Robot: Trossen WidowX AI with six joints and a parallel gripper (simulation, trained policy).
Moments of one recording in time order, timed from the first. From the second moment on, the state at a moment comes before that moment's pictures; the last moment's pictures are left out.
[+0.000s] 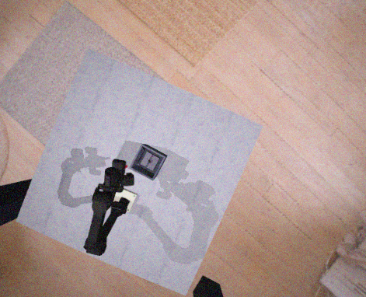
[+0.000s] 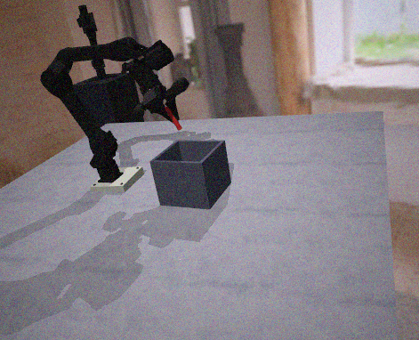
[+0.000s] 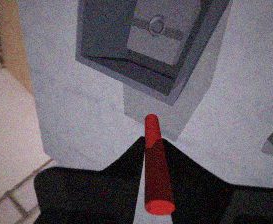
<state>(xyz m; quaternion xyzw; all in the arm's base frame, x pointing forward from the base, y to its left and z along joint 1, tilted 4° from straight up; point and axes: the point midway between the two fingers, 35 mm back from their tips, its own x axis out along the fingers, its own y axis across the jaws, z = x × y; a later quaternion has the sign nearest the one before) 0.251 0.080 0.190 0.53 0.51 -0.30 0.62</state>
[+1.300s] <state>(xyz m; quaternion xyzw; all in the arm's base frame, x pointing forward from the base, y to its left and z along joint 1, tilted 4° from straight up) 0.296 -0.007 0.152 0.49 0.52 -0.38 0.59</state>
